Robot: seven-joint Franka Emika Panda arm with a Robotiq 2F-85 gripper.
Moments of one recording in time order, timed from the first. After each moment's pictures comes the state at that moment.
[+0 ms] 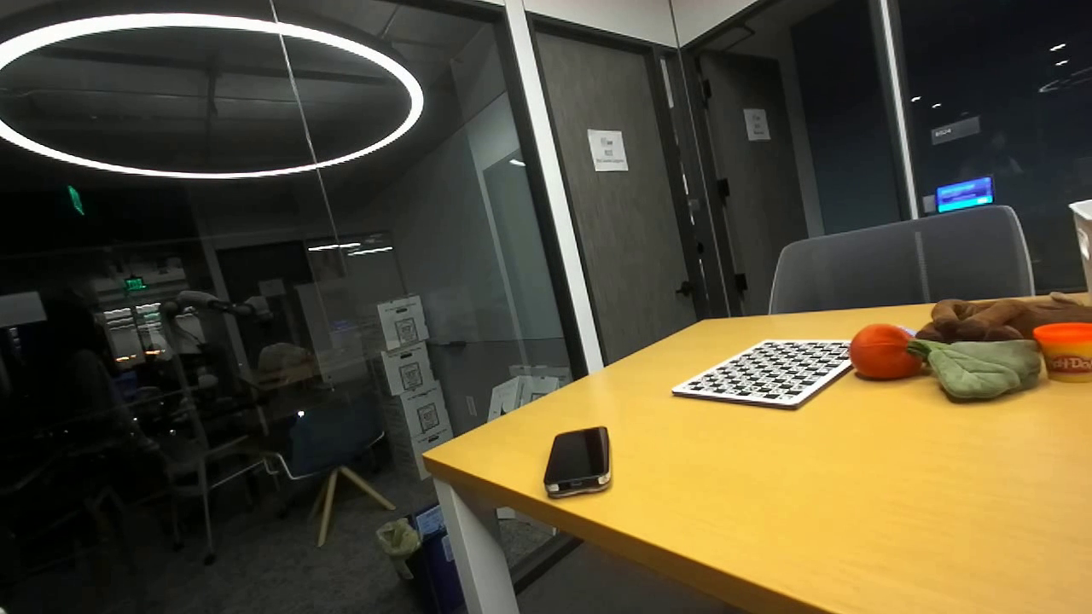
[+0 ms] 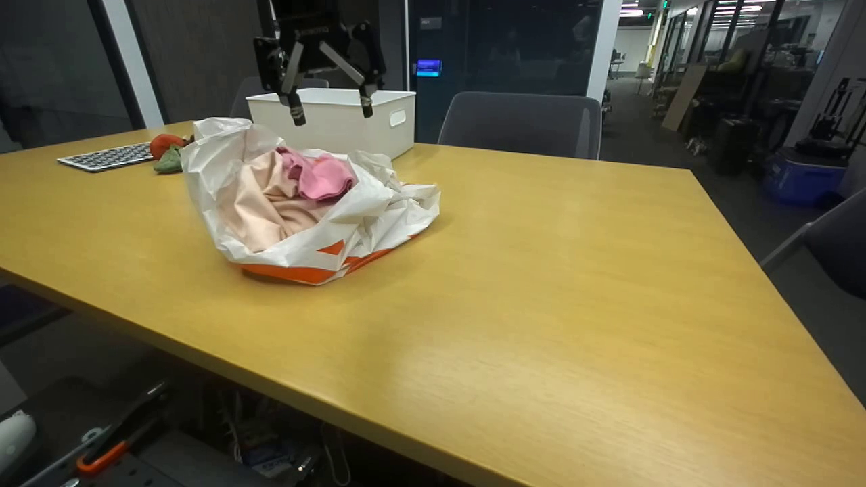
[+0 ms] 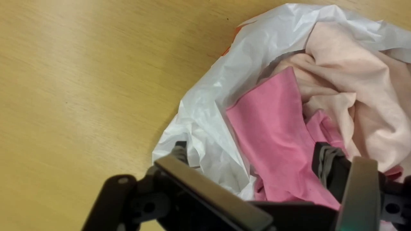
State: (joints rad) arm 0.07 -0.33 0.04 -2.36 -0.15 2.08 -0.19
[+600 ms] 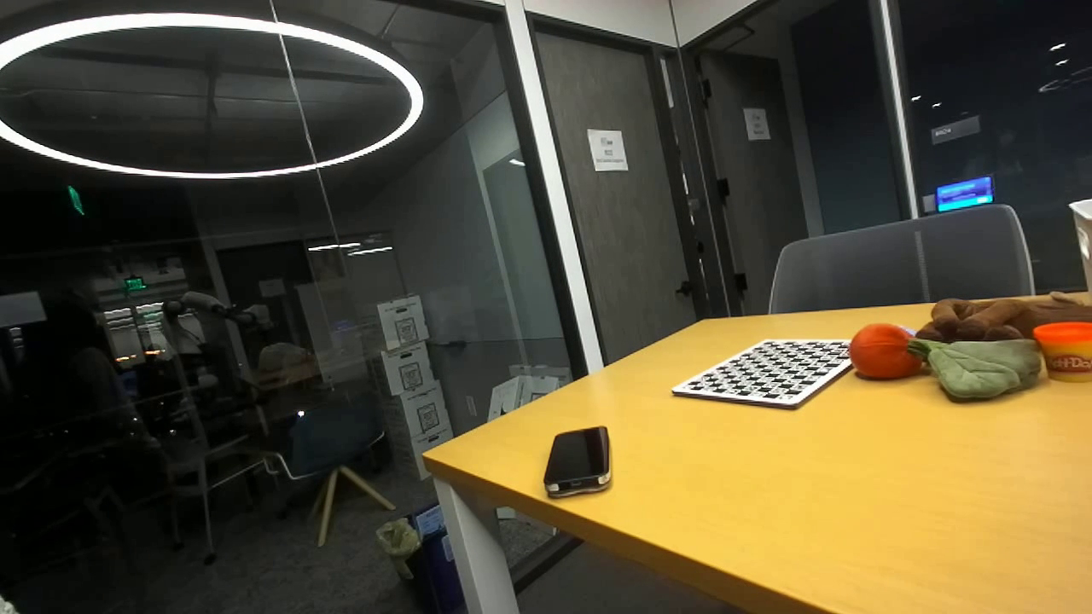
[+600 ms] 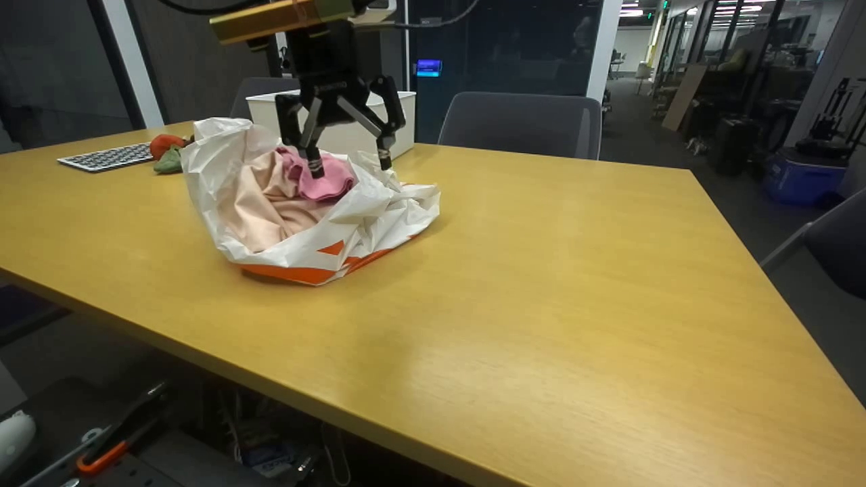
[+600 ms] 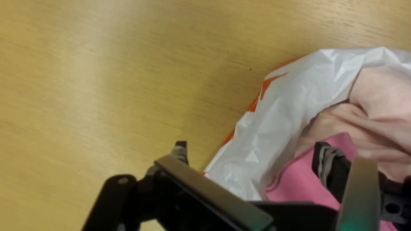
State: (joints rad) arm 0.01 -0.29 0.03 -2.46 -0.24 2.10 -0.09
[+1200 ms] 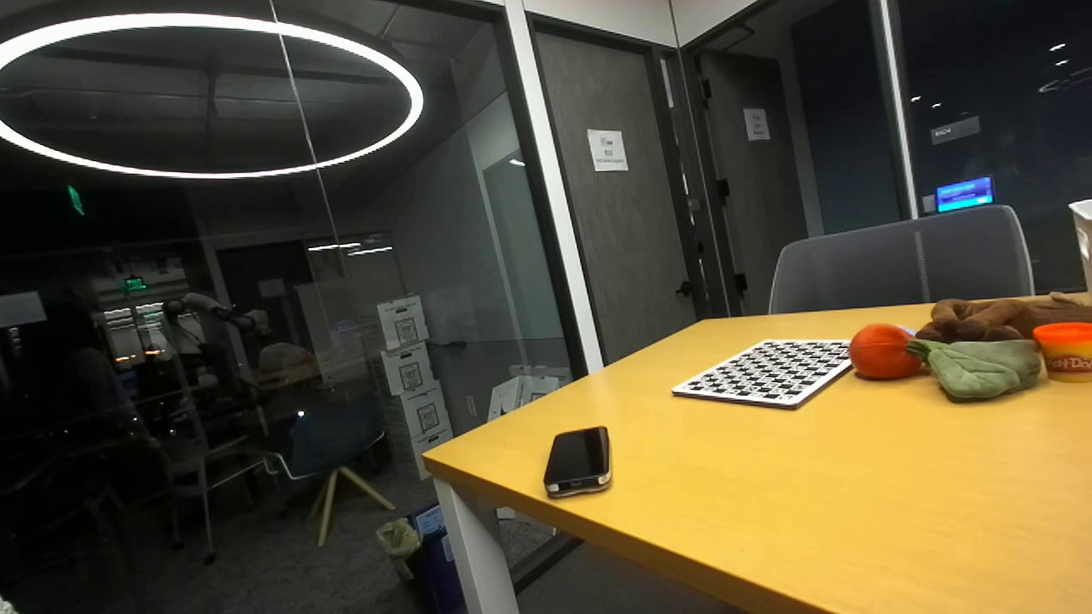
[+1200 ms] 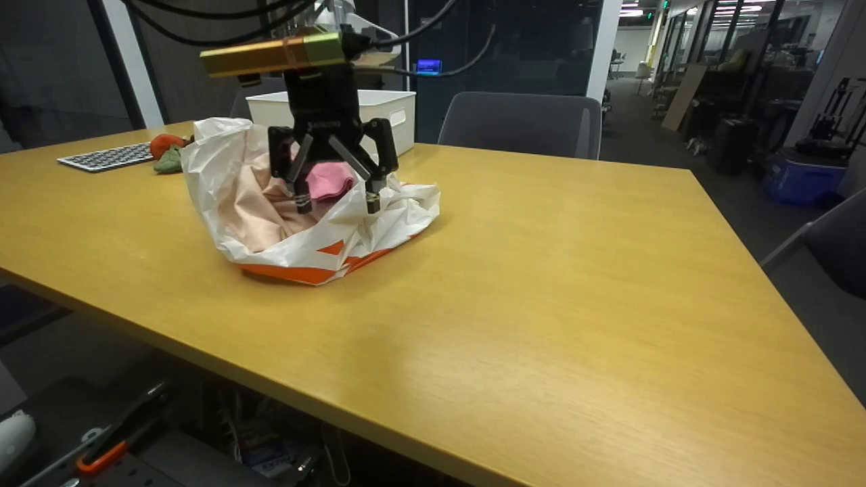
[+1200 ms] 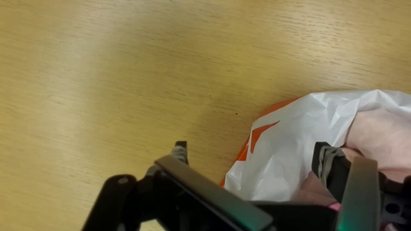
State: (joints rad) arm 0.00 -0.29 0.00 -2.54 -0.18 2.11 -0.09
